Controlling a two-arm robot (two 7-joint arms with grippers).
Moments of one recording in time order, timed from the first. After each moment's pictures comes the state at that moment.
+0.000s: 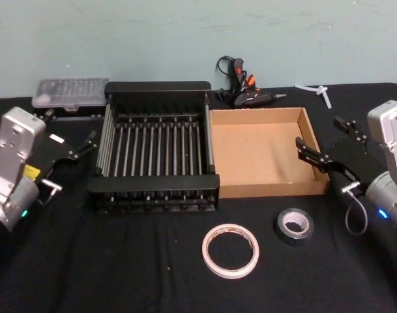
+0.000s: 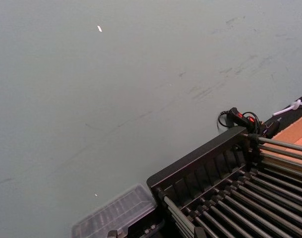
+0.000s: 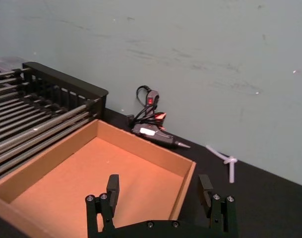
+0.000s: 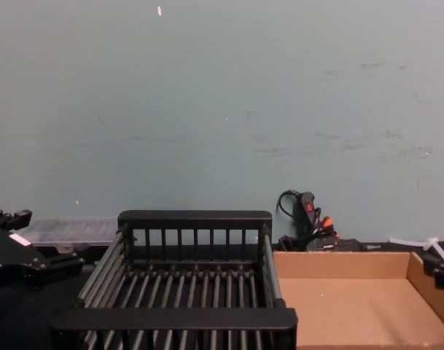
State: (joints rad) left arm -0.20 0.60 0.45 -1.41 -0.25 -0.12 0.03; right arm 0.13 0.58 -0.38 -1.50 0.34 -0.05 0.09
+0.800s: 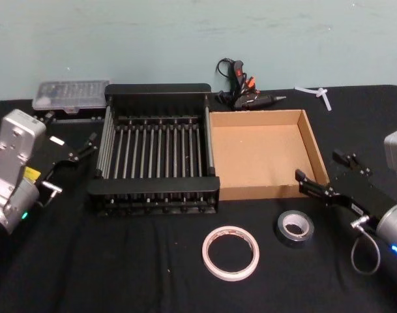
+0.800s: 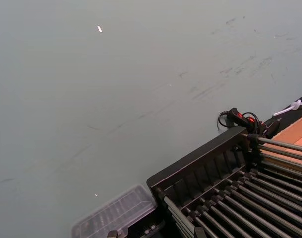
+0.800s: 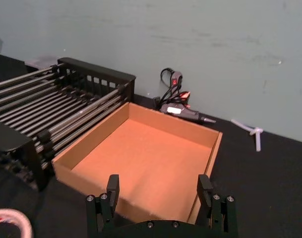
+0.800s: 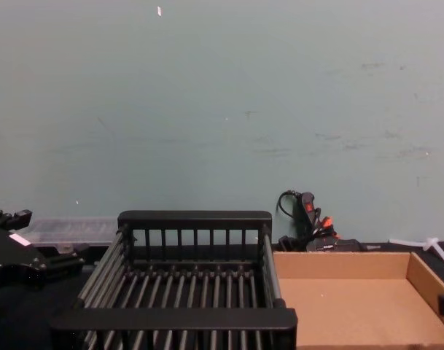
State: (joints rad) left arm -0.20 0.60 0.45 -1.41 -0.25 -0.12 0.03; right arm -0.08 0.61 -0.27 -1.69 0.42 0.05 0.16
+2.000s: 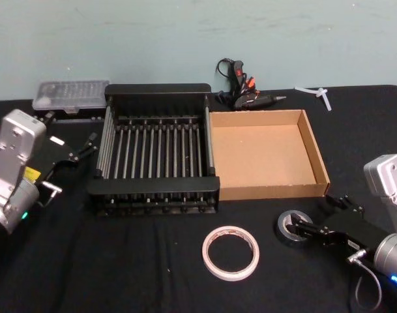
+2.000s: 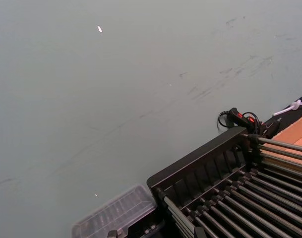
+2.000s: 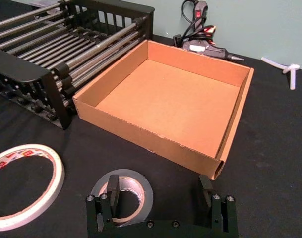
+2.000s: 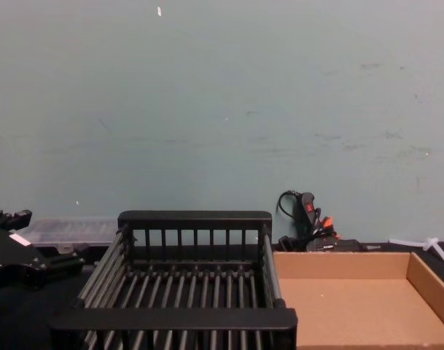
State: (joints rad) left arm -0.20 0.60 0.45 -1.41 -0.25 -0.12 0.03; right arm -0.17 0.59 -0.23 -1.76 0.38 0.27 0.21
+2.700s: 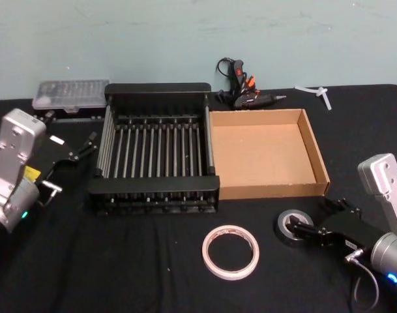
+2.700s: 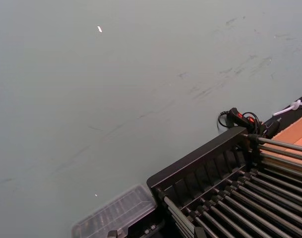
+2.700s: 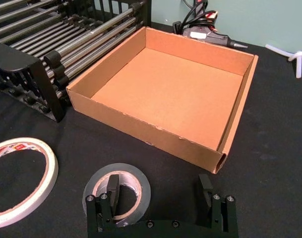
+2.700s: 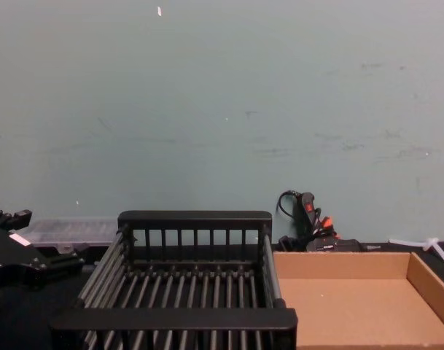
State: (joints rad) left arm -0.20 0.60 0.45 -1.41 -0.25 -0.12 0.03; right arm -0.15 0.54 -0.21 -1.73 0.34 0.32 0.24
